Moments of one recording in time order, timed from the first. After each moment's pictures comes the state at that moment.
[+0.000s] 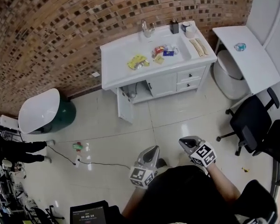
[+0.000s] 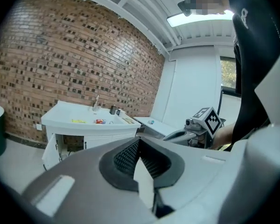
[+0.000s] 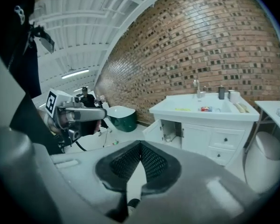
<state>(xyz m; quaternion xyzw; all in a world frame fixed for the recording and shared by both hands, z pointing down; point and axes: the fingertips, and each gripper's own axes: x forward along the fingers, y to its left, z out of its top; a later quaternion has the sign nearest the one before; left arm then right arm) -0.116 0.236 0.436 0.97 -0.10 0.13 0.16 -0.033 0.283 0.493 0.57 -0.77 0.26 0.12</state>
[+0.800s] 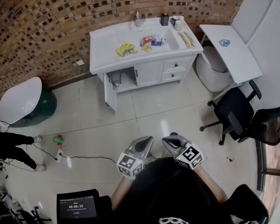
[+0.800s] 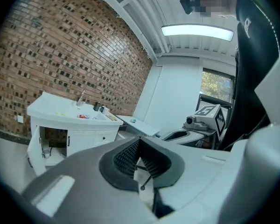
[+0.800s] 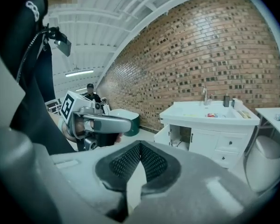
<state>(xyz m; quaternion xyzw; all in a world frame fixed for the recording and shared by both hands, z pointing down) -0.183 0.270 0.435 0.98 0.02 0.10 0.19 -0.166 0.304 0.460 0.59 -0.77 0.22 0.11</state>
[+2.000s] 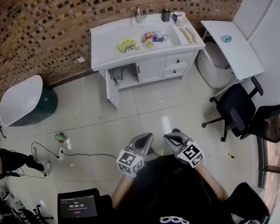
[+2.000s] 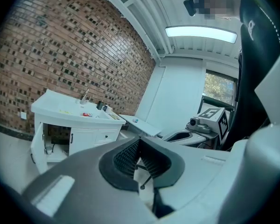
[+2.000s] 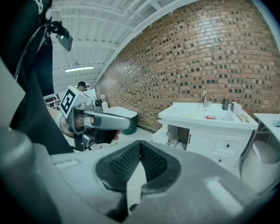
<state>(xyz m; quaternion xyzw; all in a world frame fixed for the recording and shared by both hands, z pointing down) -0.192 0.258 0.442 0.97 0.00 0.11 0.20 -0.170 0.299 0.465 0.60 -0.76 0.20 0.13</state>
